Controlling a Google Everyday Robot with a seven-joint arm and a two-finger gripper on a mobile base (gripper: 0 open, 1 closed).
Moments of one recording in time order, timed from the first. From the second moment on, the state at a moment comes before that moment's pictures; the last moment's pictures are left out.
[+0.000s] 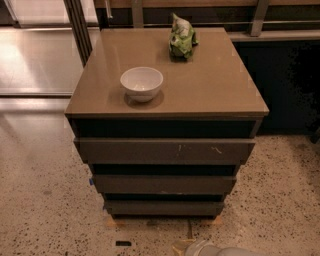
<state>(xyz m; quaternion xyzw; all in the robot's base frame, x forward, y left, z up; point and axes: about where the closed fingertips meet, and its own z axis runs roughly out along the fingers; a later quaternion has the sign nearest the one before) 0.350 -0.059 0.445 -0.24 0.90 0.20 0.30</state>
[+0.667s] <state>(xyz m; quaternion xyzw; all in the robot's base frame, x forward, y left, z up) 0.362 -0.071 0.398 -0.21 0.91 0.18 0.29</state>
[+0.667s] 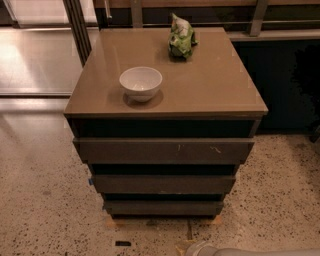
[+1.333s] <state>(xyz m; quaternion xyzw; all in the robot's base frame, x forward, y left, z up) 0.384 -0.078 0.380 -0.21 0.91 0.17 0.32</state>
